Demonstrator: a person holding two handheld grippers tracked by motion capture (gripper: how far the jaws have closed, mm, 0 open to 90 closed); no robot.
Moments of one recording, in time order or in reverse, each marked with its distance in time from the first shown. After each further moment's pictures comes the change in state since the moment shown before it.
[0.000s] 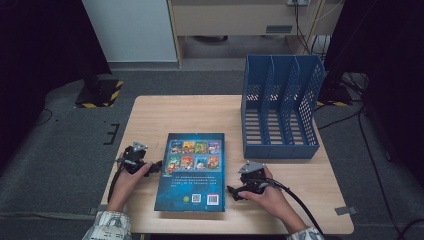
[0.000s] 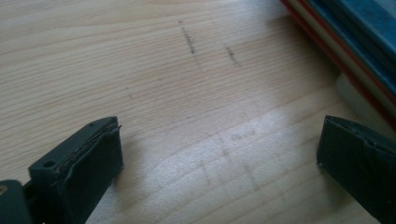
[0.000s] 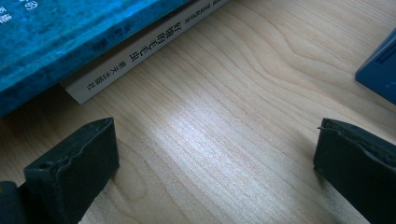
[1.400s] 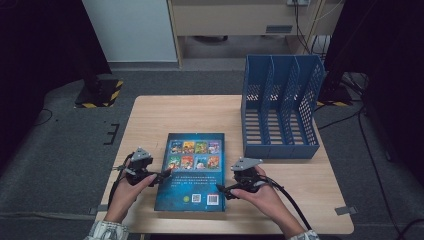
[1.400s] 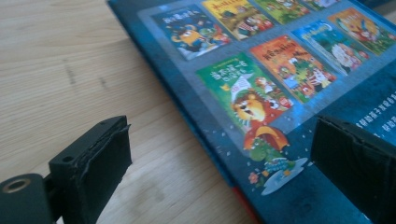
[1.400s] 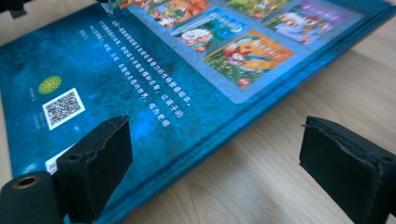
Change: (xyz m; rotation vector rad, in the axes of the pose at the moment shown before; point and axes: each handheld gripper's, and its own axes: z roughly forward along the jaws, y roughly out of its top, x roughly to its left) left arm -0.046 0.002 -0.046 -0.099 -0.238 0.035; right arm 0.027 0.039 -0.025 -0.090 0.172 -0.016
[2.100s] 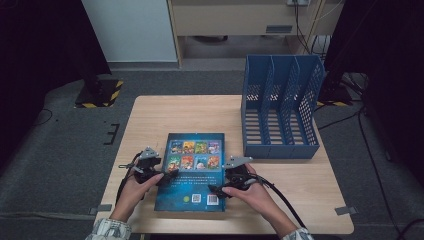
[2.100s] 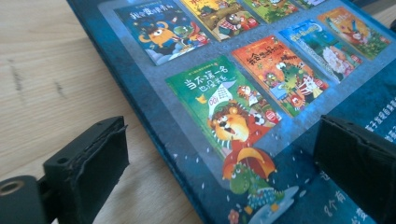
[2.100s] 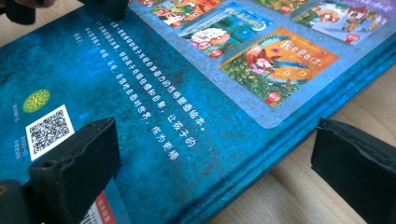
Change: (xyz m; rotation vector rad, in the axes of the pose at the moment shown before) left arm -0.004 0.003 0.021 0.008 -0.068 -0.027; right arm 0.000 0.004 0.029 0.006 0.043 0.038
